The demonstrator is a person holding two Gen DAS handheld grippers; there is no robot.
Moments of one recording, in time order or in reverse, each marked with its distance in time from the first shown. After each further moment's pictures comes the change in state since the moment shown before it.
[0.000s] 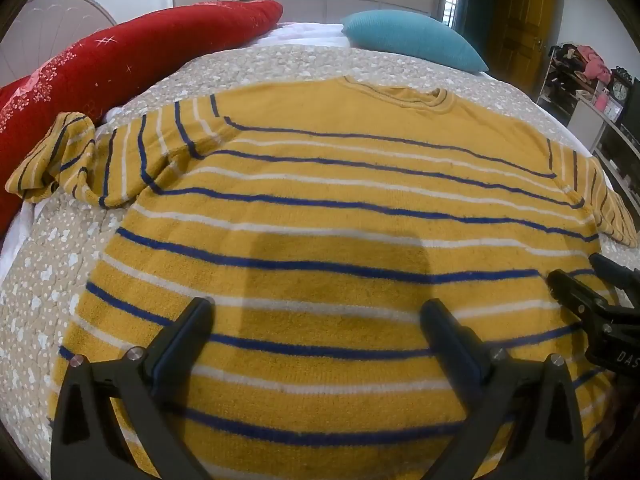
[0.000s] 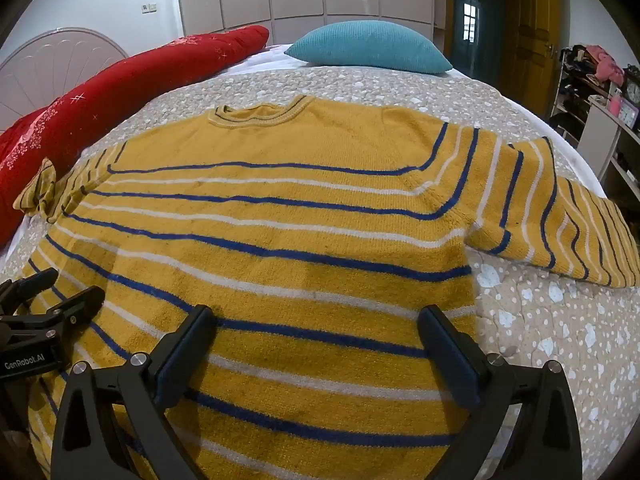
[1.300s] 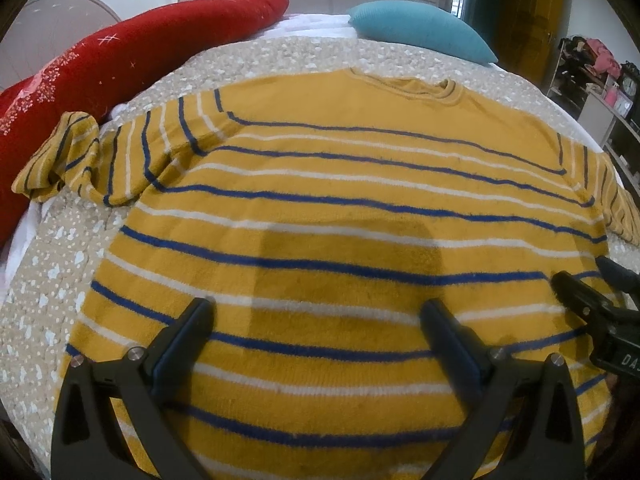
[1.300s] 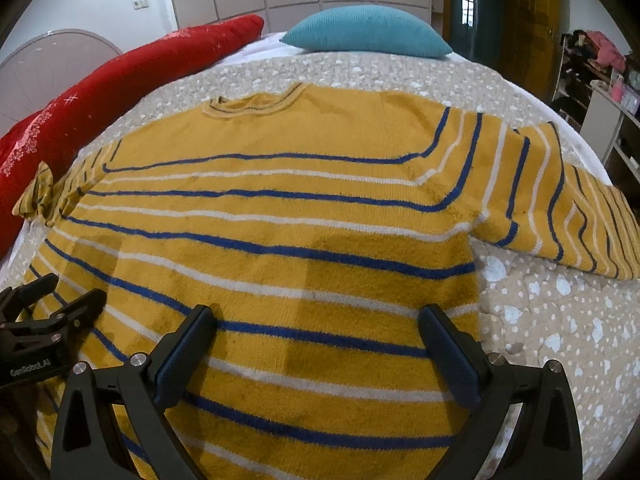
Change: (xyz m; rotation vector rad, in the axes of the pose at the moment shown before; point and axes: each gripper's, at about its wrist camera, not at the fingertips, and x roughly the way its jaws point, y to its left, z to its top) left arm 0.005 0.000 0.008 0.006 0.019 0.032; right arm 0.004 -0.006 0.002 0.012 0.034 0.007
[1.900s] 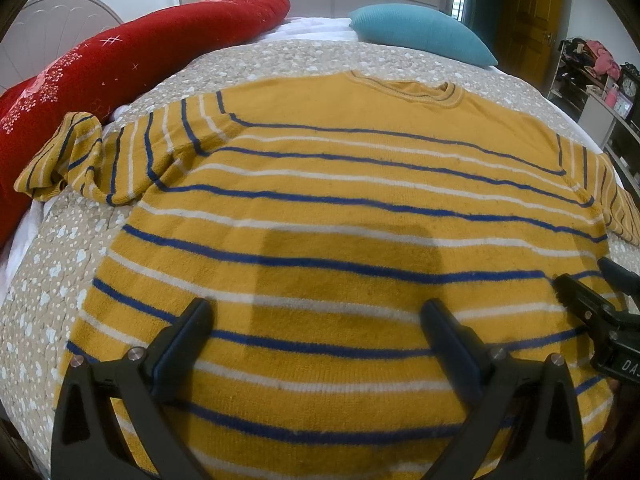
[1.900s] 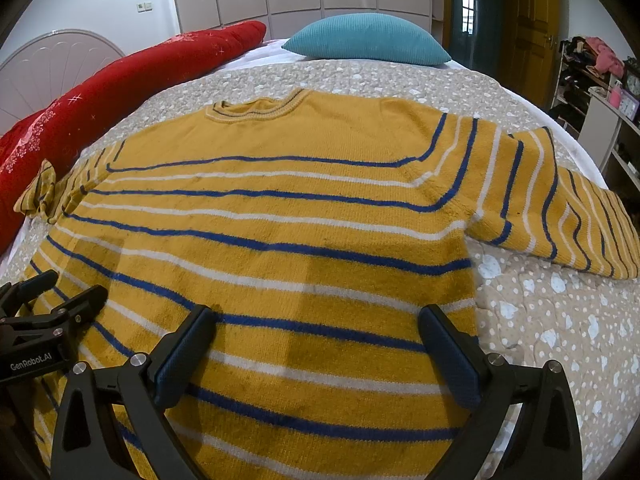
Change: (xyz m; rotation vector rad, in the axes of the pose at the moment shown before) left arm -0.002 -0.001 -0.001 -0.004 -0.008 0.003; right arm -0.004 0.003 -0.004 -0.010 -0.021 -0.013
